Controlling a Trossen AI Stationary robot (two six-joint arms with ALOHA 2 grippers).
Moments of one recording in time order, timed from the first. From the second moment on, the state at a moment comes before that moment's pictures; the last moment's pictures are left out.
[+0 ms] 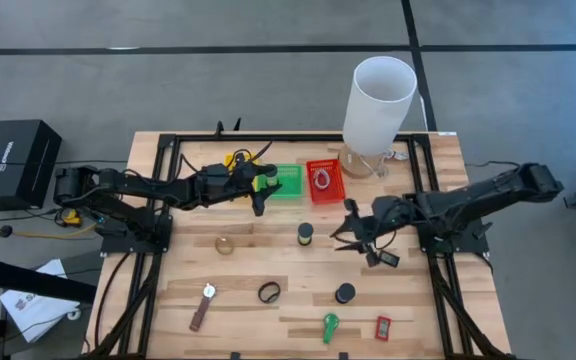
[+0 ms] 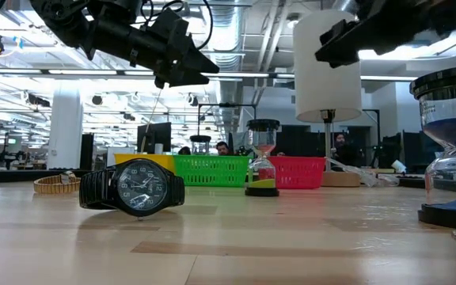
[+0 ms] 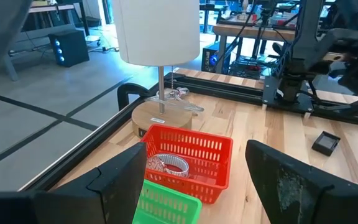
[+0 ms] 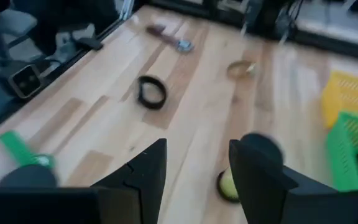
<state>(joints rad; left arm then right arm) 0.16 1.33 0.61 0.56 -0.25 -0.06 0.17 1.10 0.60 0.02 -0.09 -0.18</state>
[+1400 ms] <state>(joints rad) 0.16 1.33 0.61 0.56 -0.25 -0.06 -0.10 0.99 0.48 0.23 -0.27 -0.16</state>
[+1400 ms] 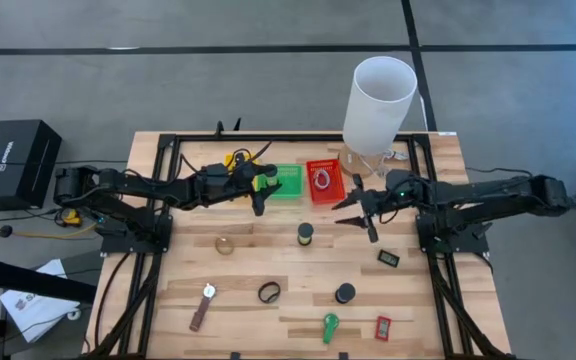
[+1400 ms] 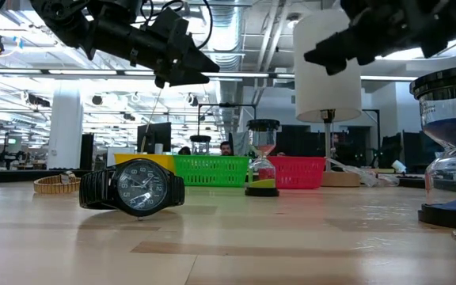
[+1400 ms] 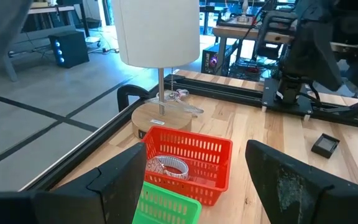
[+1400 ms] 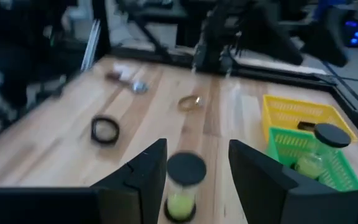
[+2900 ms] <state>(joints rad) 0.16 1.33 0.61 0.58 -0.25 -0.06 -0.04 1.60 0.85 0.07 -0.24 -0.24</state>
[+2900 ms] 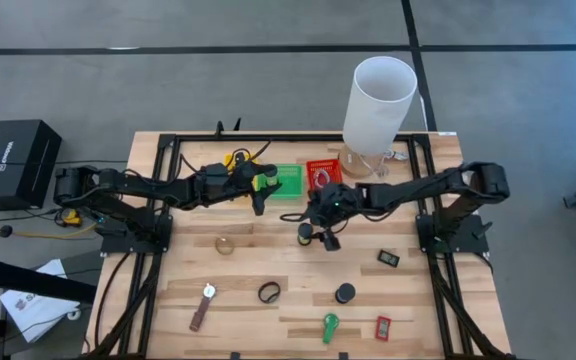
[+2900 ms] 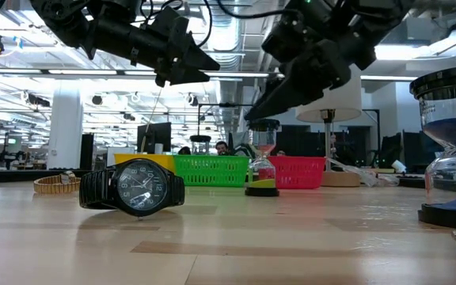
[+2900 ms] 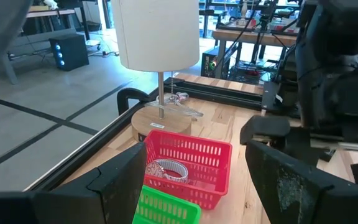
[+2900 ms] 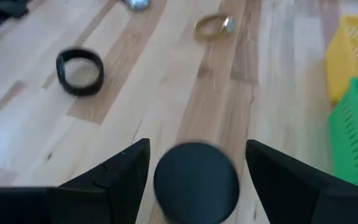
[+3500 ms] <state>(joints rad) 0.16 1.33 0.61 0.58 -0.25 -0.06 -0.03 1.65 0.87 0.04 -0.24 -0.24</state>
